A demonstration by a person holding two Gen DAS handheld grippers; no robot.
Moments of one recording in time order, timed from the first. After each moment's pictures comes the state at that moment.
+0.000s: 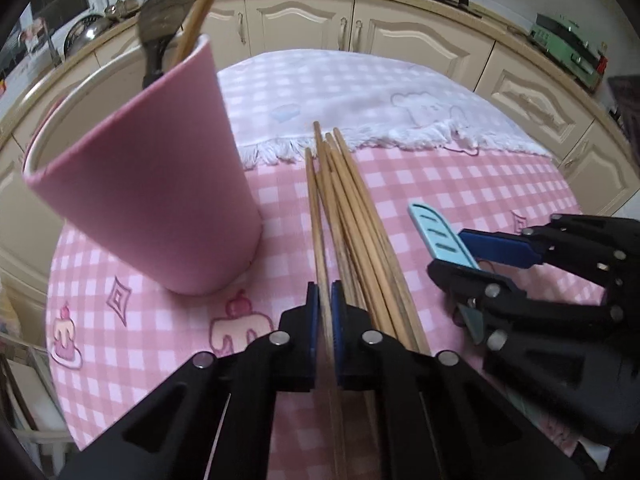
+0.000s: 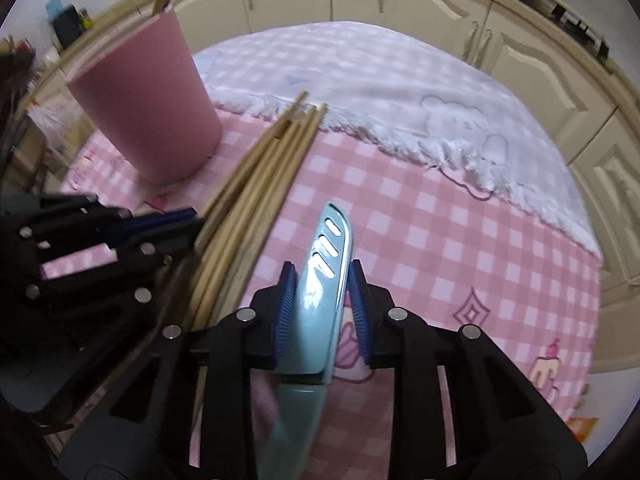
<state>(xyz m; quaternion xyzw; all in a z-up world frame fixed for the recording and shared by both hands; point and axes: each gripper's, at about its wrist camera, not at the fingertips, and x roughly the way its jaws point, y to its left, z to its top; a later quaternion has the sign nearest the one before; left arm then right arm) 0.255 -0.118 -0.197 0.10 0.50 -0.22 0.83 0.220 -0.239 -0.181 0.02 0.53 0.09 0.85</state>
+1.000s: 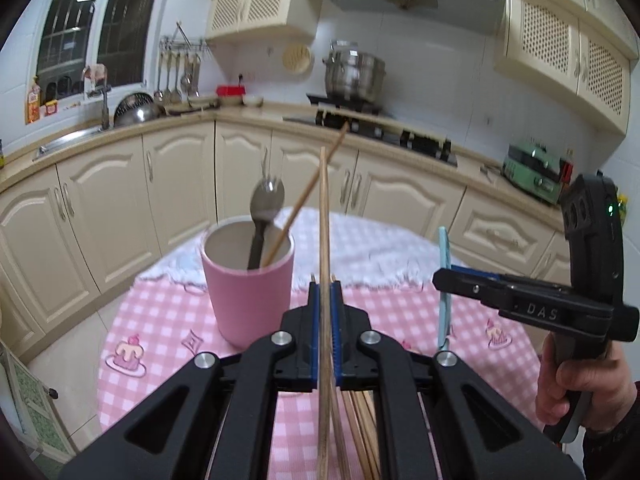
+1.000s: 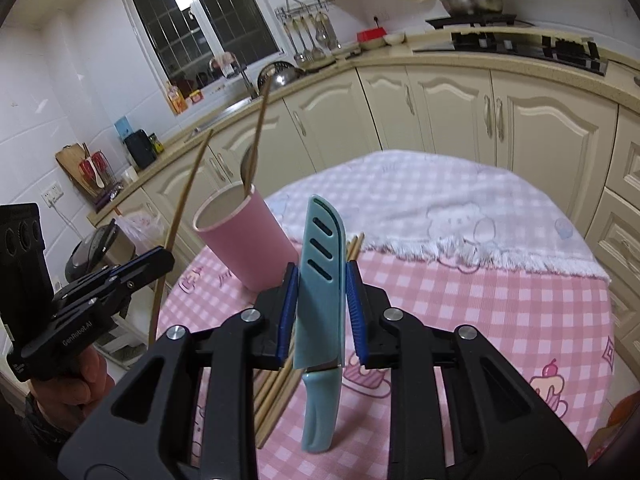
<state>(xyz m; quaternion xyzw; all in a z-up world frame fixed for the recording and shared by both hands) 0.165 -0.046 -0.091 -0.01 0.27 -0.22 0.94 0.175 -0.285 -0.100 0.14 0.32 0.17 0.92</state>
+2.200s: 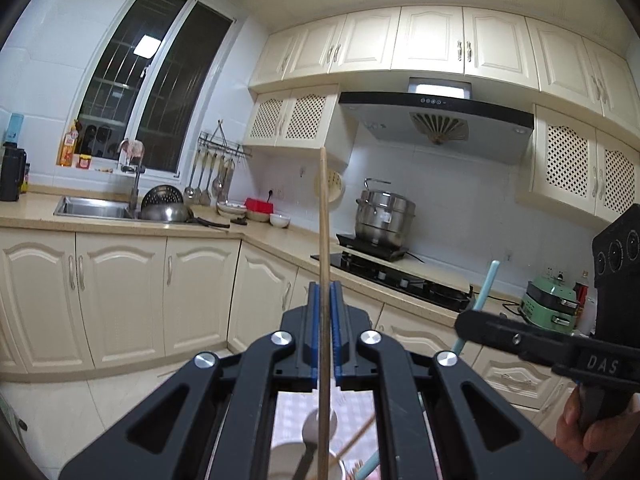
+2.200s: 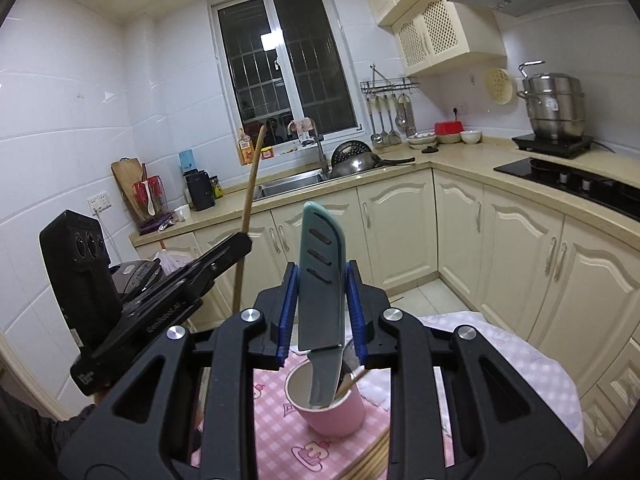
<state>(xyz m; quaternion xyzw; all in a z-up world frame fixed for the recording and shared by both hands) 0.242 -0.004 0.019 -0.11 0.07 -0.18 0.98 0.242 -0.221 0.041 0.08 0.19 0.27 0.94</state>
